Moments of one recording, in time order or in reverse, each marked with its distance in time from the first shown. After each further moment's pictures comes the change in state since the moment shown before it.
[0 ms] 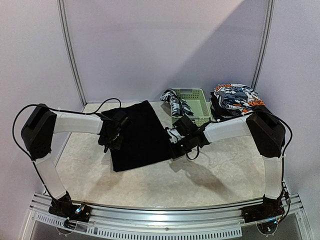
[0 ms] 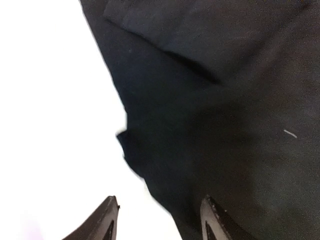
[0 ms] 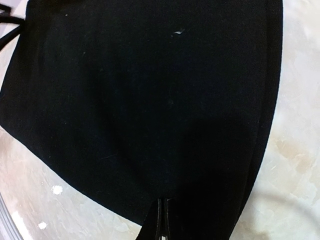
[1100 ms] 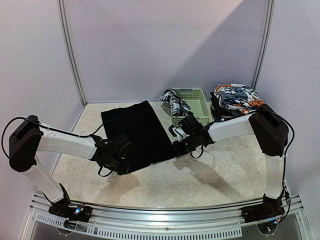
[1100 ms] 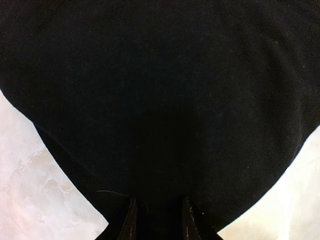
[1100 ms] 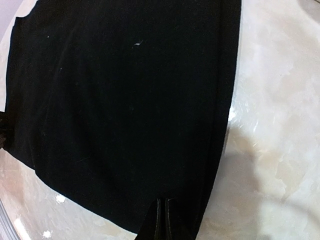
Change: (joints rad) left arm -0.259 -0.216 -0.331 0.174 0.298 -0.203; right arm -0.045 -0.021 -0.047 0.031 -0.013 0.006
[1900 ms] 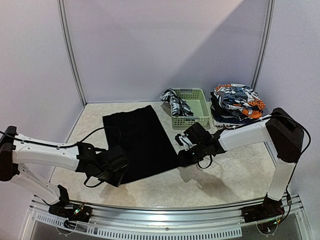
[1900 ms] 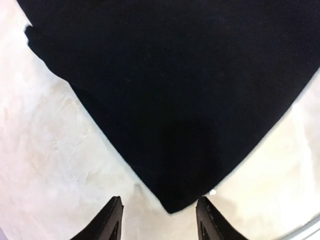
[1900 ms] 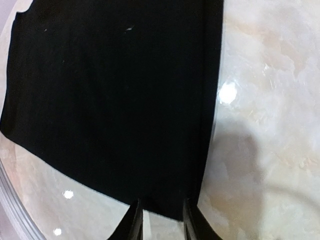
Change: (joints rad) left arm -0.219 -0.243 -0.068 -0.255 -0.090 -0.087; right arm 0.071 -0.199 -0.236 0.008 0.033 0.124
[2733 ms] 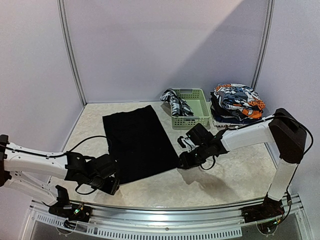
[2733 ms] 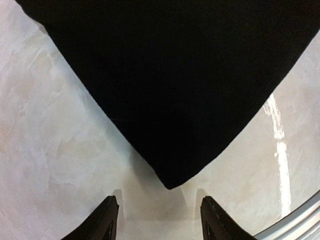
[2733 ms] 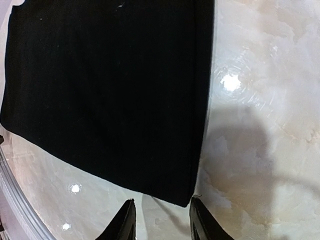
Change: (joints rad) left arm -0.014 -0.172 -0.192 0.090 0.111 -0.056; right arm -0.006 -0.031 -0.031 -0.047 -0.042 0.024
